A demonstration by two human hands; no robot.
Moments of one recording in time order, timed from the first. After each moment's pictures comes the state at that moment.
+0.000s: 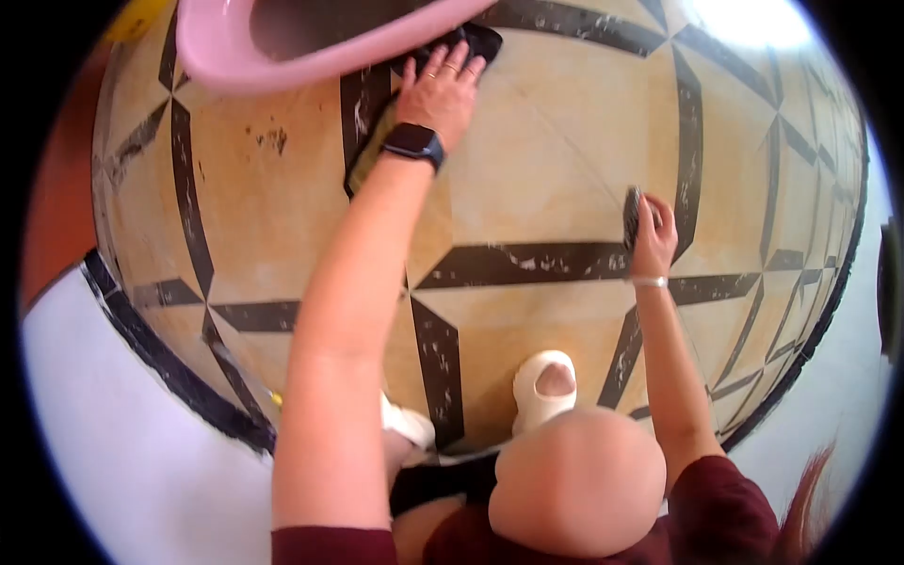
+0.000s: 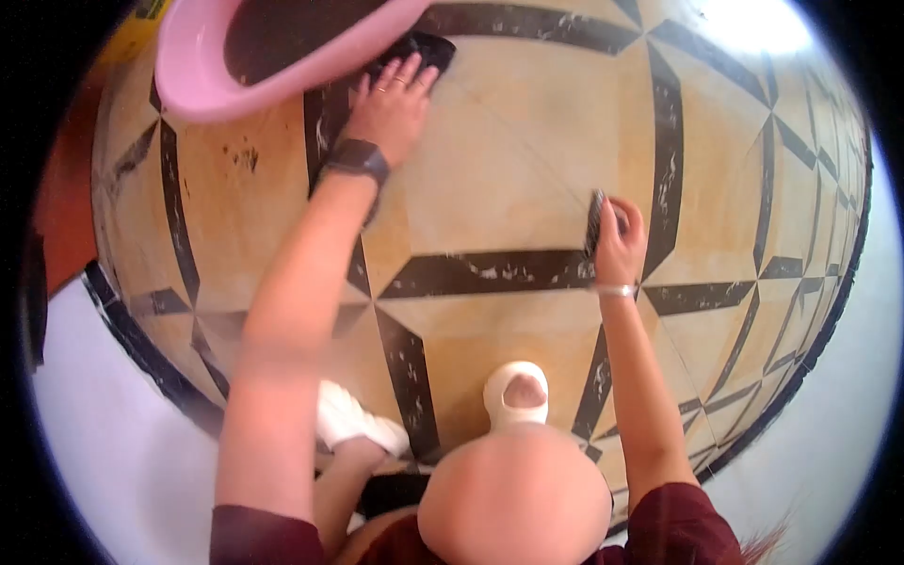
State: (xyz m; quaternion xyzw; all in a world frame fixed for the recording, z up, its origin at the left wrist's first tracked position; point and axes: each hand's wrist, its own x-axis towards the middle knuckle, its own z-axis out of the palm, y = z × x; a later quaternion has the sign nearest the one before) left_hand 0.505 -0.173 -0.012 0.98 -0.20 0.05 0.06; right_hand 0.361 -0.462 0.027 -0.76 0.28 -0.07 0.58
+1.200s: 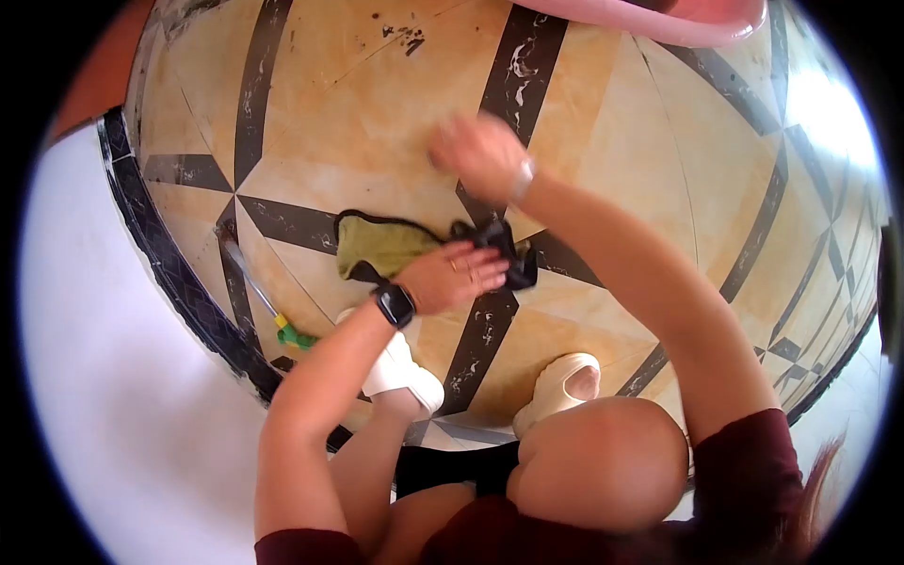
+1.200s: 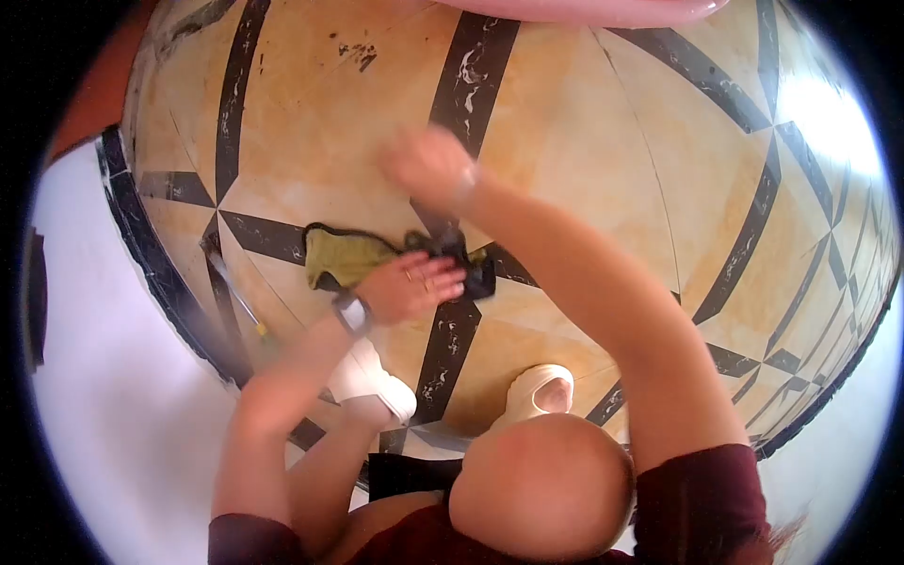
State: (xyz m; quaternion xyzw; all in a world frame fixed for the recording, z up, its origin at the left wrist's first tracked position) left_hand 0.233 -0.055 -0.006 0.87 -0.38 -0.19 0.23; right_hand 0.411 -0.158 -0.028 -0.80 -0.55 0.05 0.23
